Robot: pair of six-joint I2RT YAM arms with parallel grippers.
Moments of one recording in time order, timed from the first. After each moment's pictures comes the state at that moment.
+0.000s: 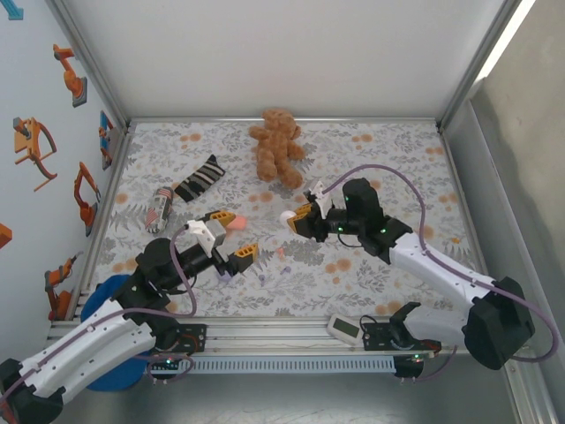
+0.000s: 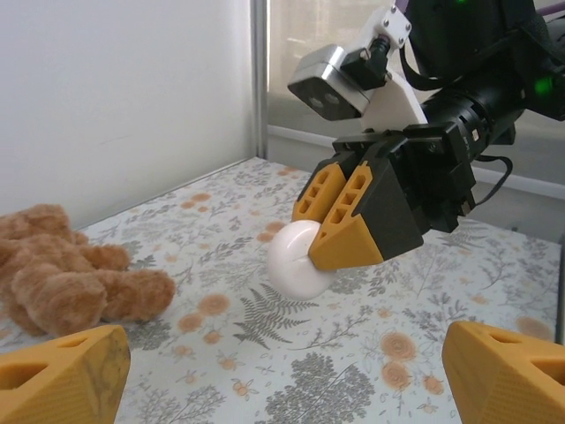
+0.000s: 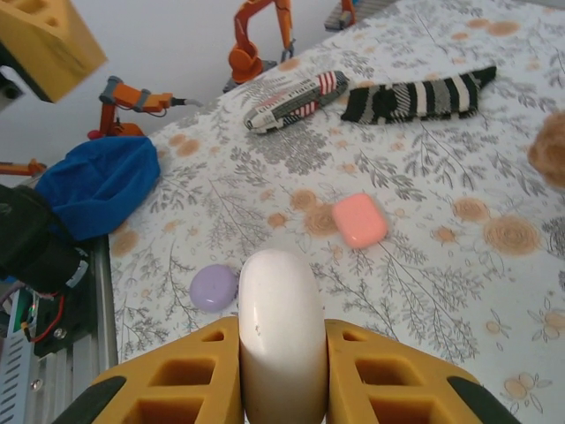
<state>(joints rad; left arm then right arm) -0.85 0.49 0.41 0.03 0.14 0.01 0.64 1.18 0.76 -0.04 -0.61 0.05</state>
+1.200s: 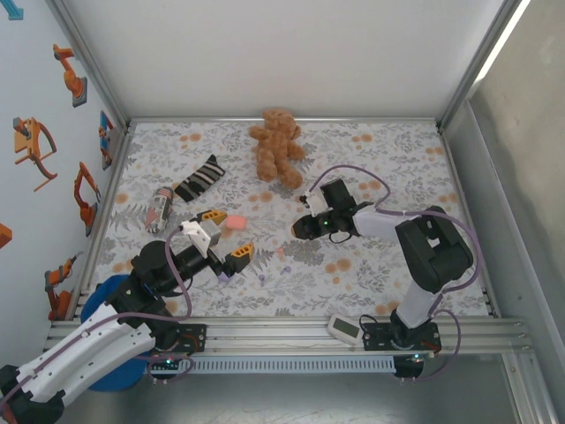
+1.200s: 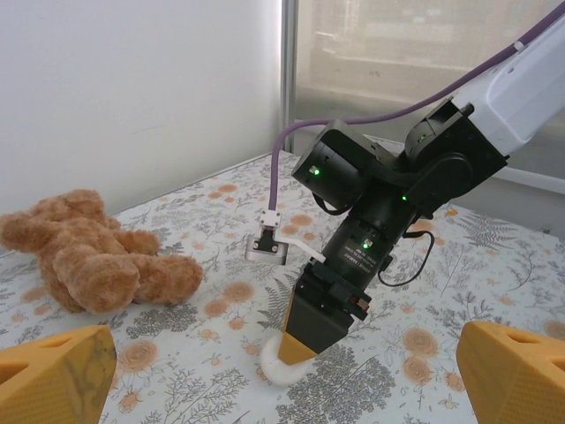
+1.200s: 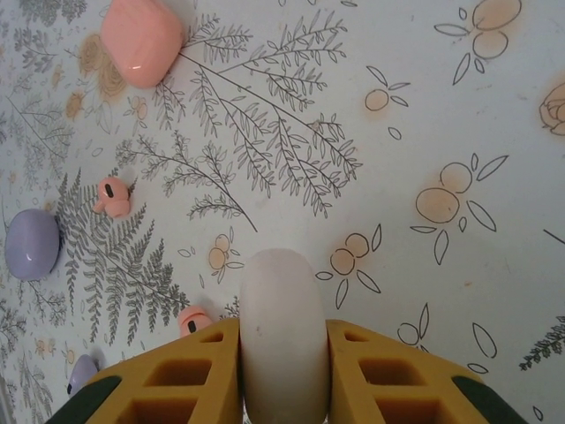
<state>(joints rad) -0.85 0.44 0.41 -0.04 0.08 0.01 0.53 1.73 0.87 -0.10 -0.59 0.19</state>
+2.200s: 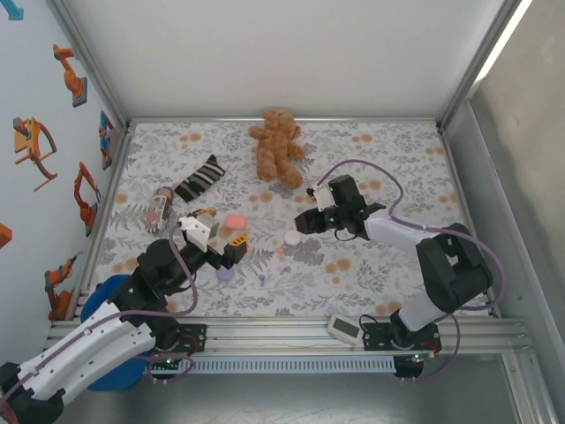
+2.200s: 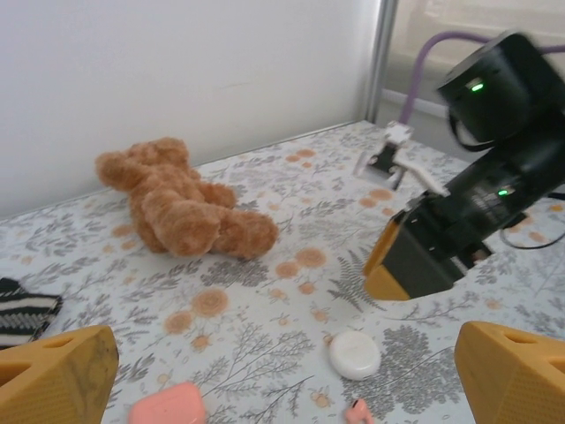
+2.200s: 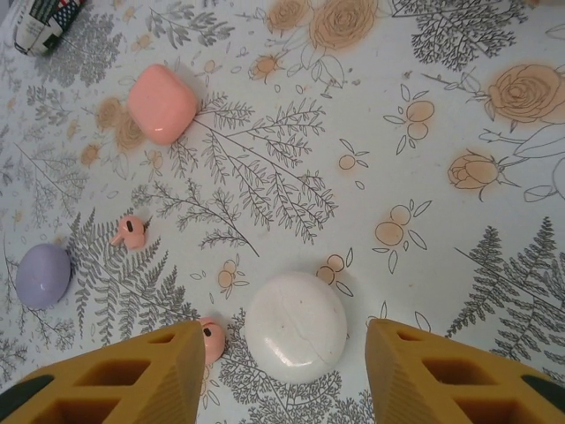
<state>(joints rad) -0.85 0.47 0.41 -0.09 -0.15 -0.04 0.53 1.54 0.81 -0.09 -0.48 0.20</state>
